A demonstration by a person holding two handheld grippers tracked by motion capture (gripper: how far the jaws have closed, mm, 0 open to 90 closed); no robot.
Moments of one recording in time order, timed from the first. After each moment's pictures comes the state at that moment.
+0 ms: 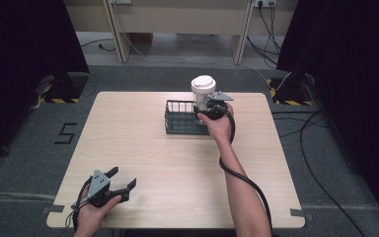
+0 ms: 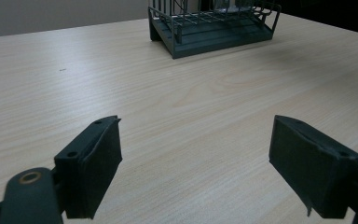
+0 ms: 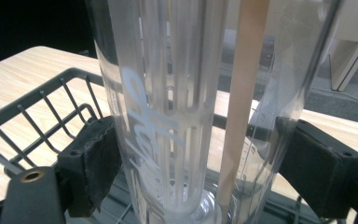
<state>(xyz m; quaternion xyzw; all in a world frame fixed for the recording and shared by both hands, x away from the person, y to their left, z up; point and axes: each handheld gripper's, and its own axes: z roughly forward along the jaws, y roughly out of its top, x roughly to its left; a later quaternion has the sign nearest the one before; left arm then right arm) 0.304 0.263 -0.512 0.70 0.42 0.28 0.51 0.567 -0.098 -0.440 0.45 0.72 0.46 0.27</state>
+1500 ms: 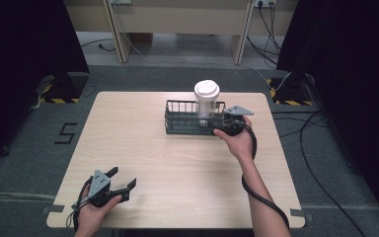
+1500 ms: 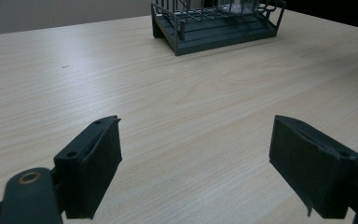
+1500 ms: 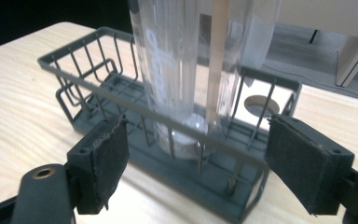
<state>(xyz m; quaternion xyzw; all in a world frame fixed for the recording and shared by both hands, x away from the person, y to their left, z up) 0.305 0.263 -0.513 0.70 0.43 0.28 0.50 0.499 -0.150 -0.431 0.42 0.74 0.45 0.25</state>
